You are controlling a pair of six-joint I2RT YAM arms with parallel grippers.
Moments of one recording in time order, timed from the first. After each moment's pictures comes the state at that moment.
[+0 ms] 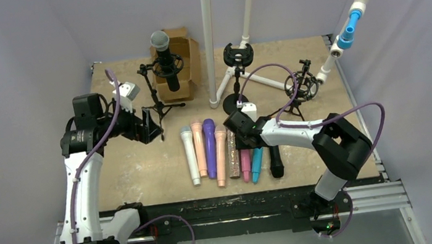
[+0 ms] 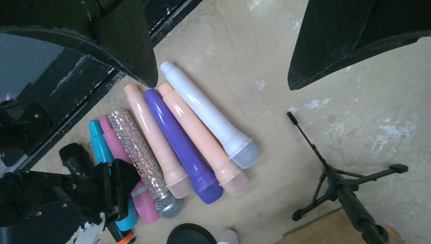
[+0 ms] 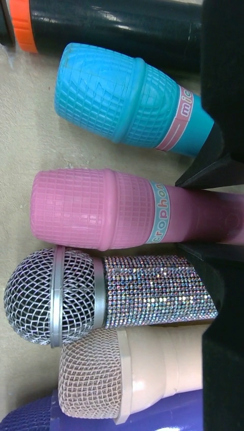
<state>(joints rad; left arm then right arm) 0.08 1.02 1.15 -0.89 0.70 0.24 0.82 1.64 0.92 -0.43 0.40 0.80</state>
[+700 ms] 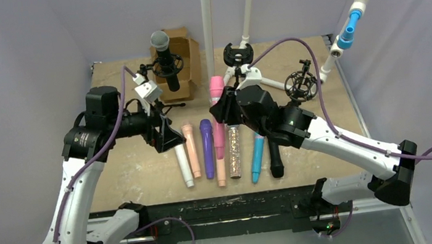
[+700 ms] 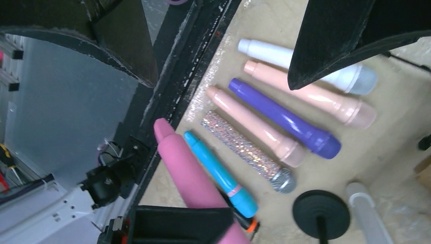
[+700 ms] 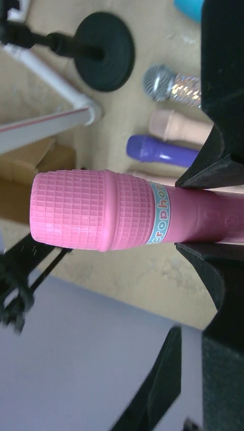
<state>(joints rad) -0.23 1.01 1.31 -0.96 0.82 0.14 0.97 1.24 1.23 -0.43 0.42 0.78</state>
